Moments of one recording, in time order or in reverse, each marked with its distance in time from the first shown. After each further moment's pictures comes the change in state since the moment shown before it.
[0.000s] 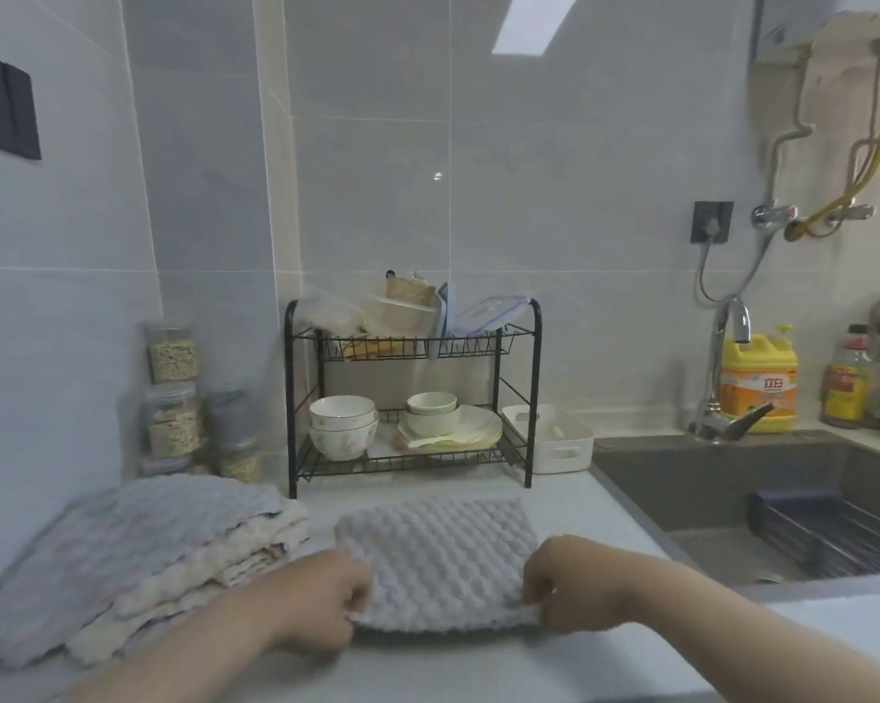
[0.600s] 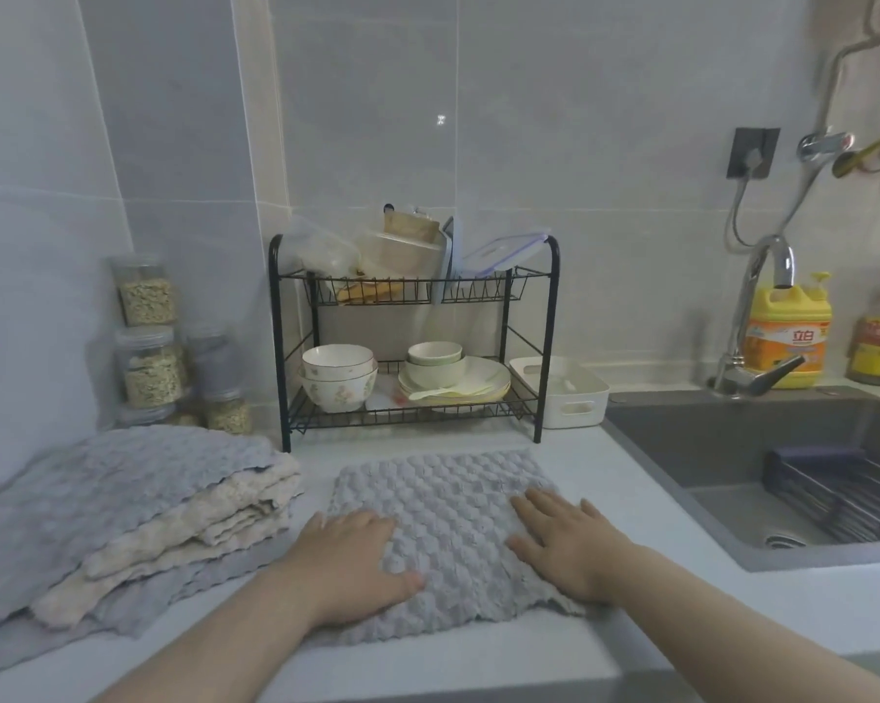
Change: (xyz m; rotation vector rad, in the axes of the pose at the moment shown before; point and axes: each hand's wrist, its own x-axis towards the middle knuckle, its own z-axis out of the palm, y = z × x) left_hand 0.042 0.013 0.041 0.102 -0.029 -0.181; right_hand 0.072 0.031 0.063 -0.091 0.106 0.130
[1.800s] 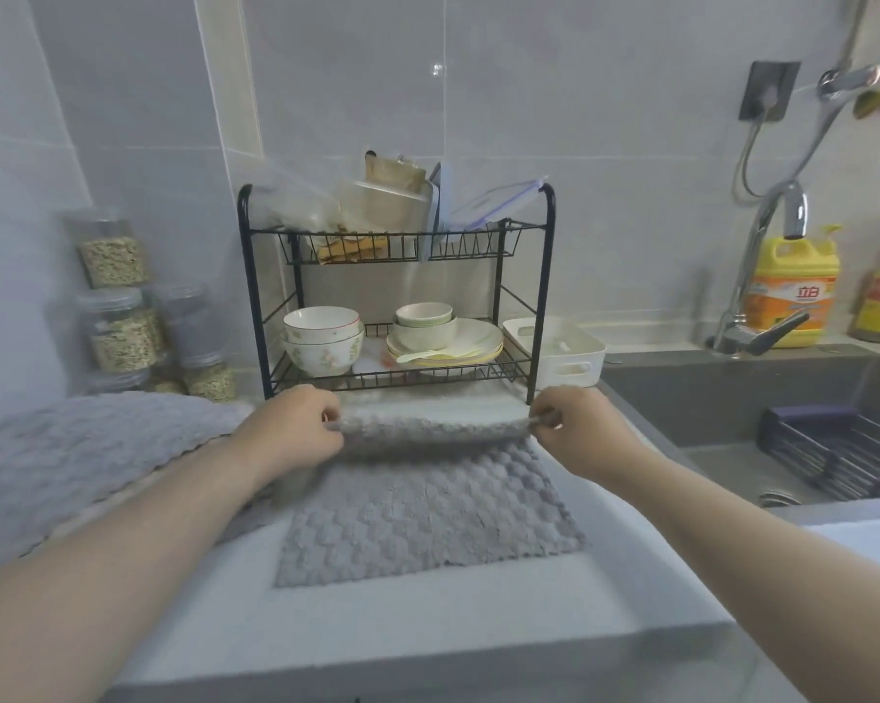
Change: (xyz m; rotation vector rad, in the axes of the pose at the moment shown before) left_hand 0.054 -0.053 -0.055 -0.209 0.417 -0.020; right_hand 0.017 0.023 -0.049 0.445 0.548 -0.009
